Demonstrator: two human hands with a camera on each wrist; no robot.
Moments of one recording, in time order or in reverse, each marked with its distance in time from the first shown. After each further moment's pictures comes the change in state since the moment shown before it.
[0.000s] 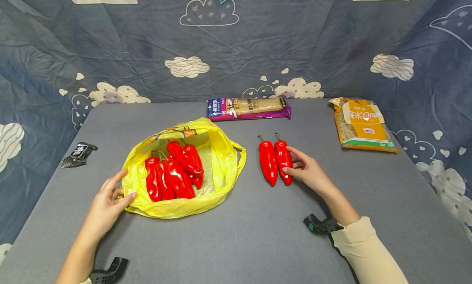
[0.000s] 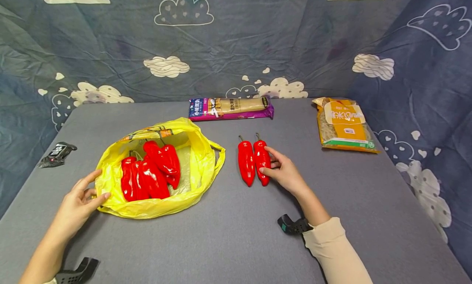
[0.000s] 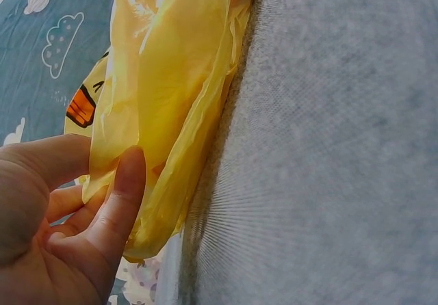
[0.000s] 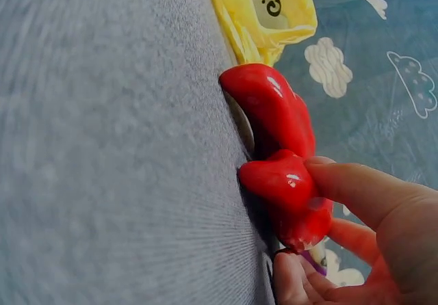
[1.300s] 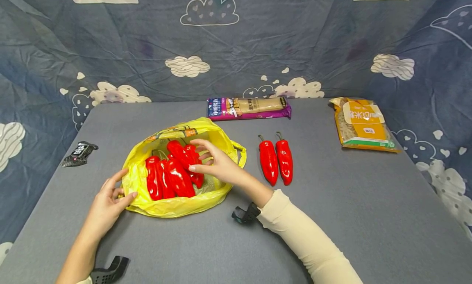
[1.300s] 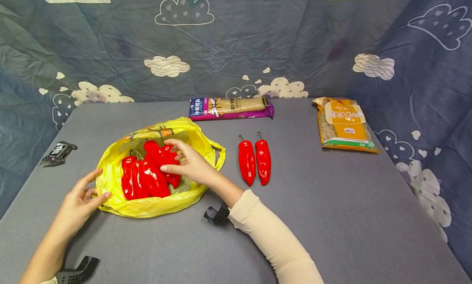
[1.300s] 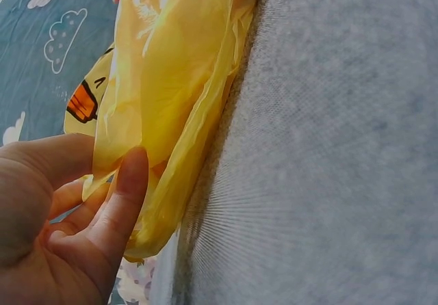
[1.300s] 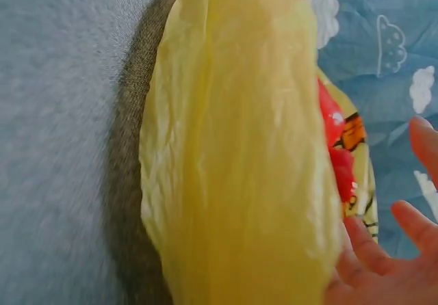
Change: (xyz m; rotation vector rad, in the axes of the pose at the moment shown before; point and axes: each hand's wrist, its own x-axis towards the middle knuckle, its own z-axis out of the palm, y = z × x) left_hand -0.001 -0.001 0.000 -0.038 -0.021 -0.027; right_hand 0.052 -0.135 0.152 0.239 -0.352 -0.295
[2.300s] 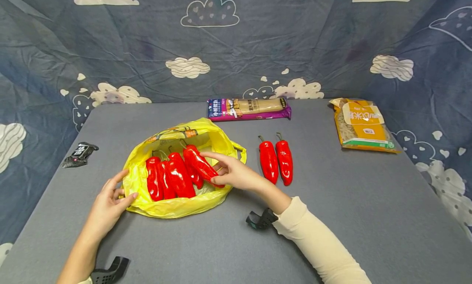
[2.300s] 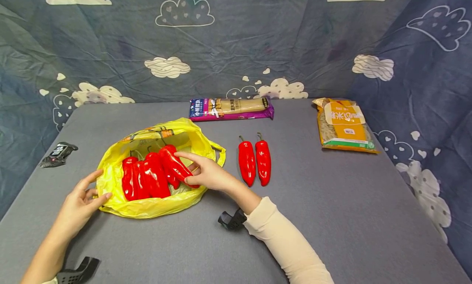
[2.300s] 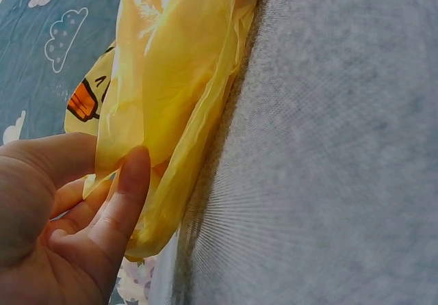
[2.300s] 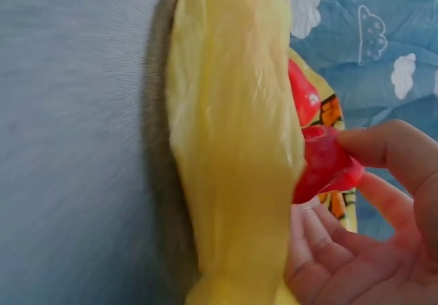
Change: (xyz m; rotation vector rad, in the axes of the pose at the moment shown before) left_hand 0.001 -0.003 0.001 -0.002 0.006 0.017; right_hand -0.030 0.009 -0.022 -0.002 -0.146 0.100
